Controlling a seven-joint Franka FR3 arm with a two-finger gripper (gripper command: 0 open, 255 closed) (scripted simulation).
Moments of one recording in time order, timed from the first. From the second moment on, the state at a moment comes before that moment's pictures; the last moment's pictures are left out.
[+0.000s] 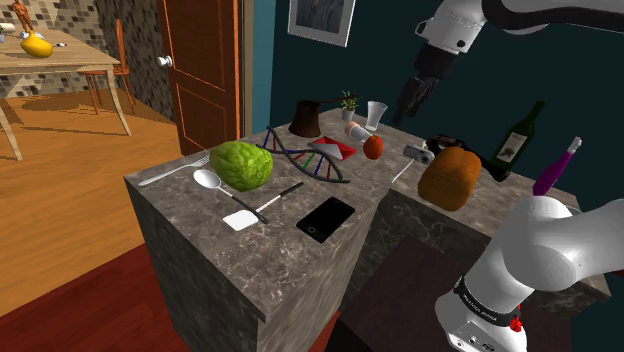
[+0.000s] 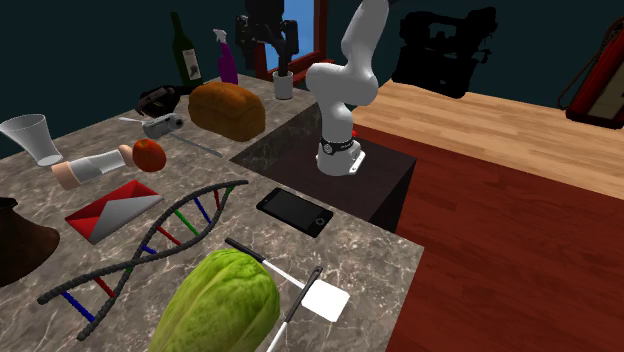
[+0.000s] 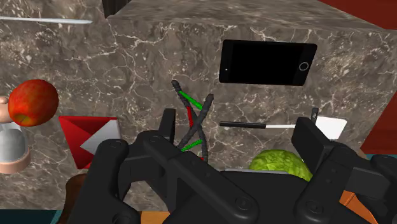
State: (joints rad) arm 0.01 -0.78 0.01 -2.31 0.04 1.69 -0.03
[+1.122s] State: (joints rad) arm -0.15 -0.53 0.50 -2.36 0.19 1.96 0.89
